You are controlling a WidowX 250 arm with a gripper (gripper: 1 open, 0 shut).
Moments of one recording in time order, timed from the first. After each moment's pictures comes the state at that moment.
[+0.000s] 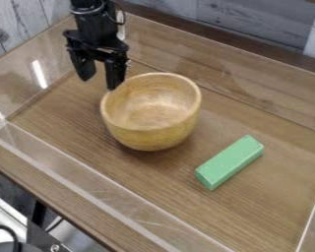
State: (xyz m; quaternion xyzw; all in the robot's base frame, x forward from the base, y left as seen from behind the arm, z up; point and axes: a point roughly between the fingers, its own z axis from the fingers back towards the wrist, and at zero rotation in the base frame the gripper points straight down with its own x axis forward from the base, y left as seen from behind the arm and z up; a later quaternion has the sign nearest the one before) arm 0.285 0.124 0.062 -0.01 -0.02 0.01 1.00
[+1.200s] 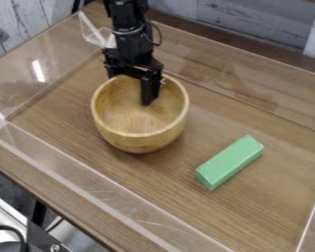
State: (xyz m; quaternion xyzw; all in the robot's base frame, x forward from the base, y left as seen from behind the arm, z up) arm 0.311 0.086 0.037 -0.04 0.00 -0.02 1.00
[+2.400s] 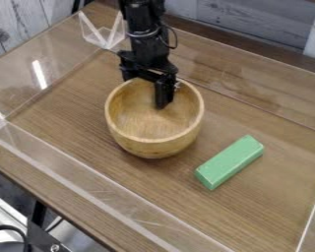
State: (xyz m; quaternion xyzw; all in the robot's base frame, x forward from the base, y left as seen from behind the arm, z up) arm 0.311 0.079 0.036 -0.05 0.00 -0.04 1.00
